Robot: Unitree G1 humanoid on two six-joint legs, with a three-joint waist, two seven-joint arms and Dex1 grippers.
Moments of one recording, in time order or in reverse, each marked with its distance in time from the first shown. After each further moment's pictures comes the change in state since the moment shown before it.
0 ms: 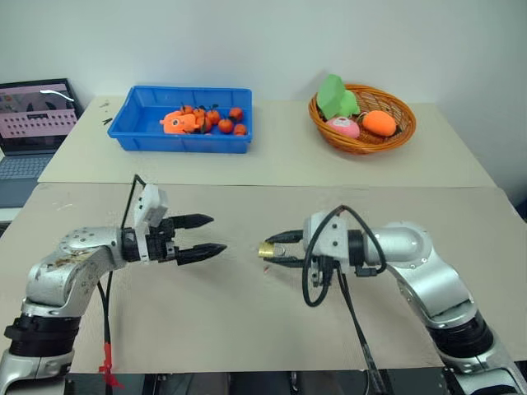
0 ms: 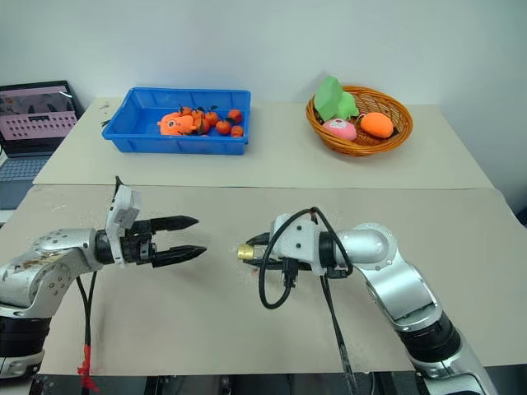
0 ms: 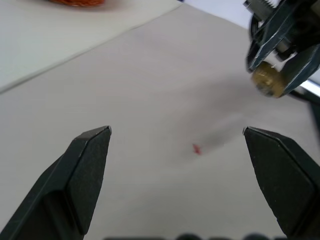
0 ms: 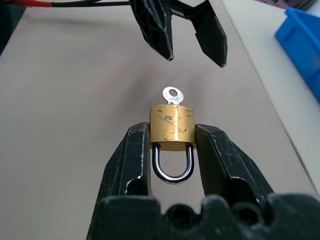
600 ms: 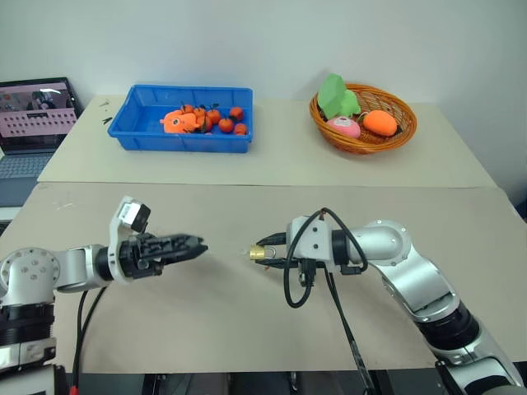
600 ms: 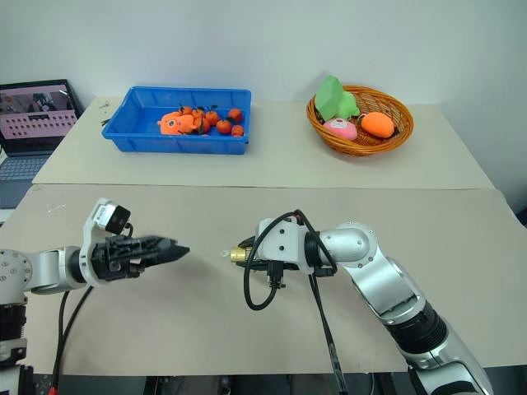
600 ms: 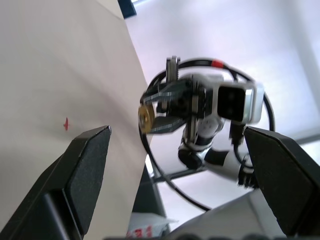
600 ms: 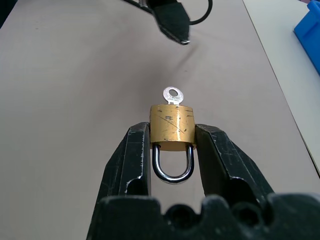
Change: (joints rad) left arm -0.082 -0.024 0.248 0.375 -0.670 0.787 0.289; right arm -0.059 0.021 0.093 0.061 -0.059 -0.030 -0.026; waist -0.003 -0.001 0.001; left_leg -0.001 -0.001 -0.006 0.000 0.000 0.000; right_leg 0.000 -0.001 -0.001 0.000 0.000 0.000
